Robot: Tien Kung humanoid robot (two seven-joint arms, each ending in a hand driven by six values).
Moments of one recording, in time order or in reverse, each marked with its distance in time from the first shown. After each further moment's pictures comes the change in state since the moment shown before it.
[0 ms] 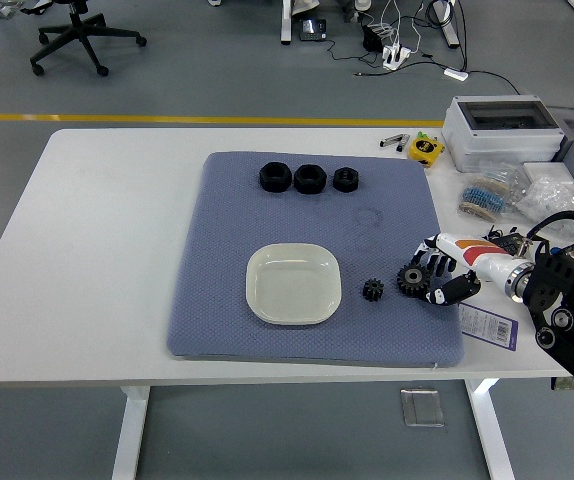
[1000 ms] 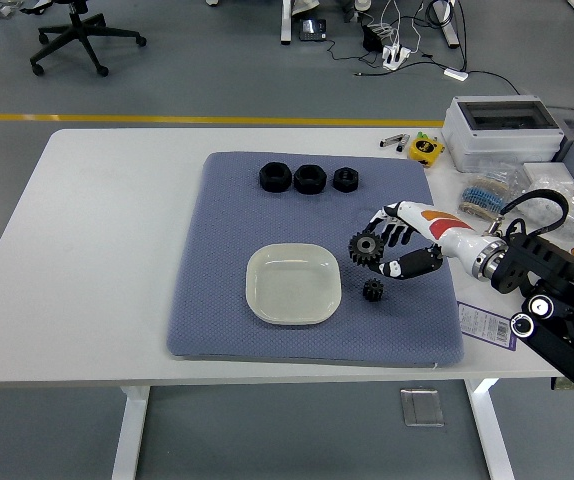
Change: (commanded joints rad) left arm 0.005 0.000 0.006 0.000 -0.009 0.001 -0.001; right arm 0.040 0.043 -0.027 0.213 0.115 -0.086 -0.042
